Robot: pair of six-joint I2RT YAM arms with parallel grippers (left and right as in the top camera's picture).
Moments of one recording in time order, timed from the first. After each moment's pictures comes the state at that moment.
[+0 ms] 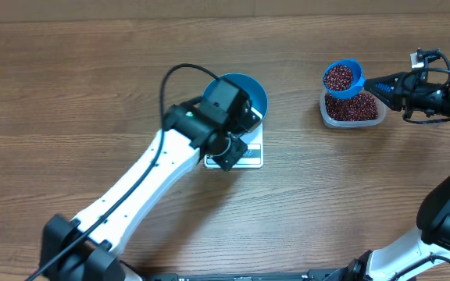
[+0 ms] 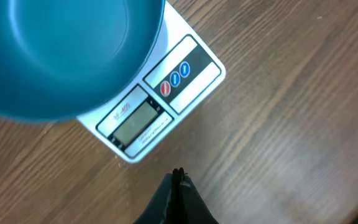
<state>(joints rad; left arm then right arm) -0.63 1.65 1.41 -1.02 0.08 0.13 -0.46 1.87 1.56 -1.11 -1.14 0.02</state>
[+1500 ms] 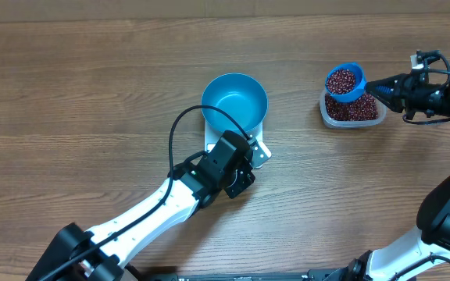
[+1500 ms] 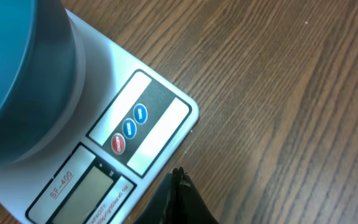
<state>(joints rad) -0.74 1.52 0.83 -0.26 0.05 0.21 -0.46 1.87 1.56 -1.10 -1.06 0.02</state>
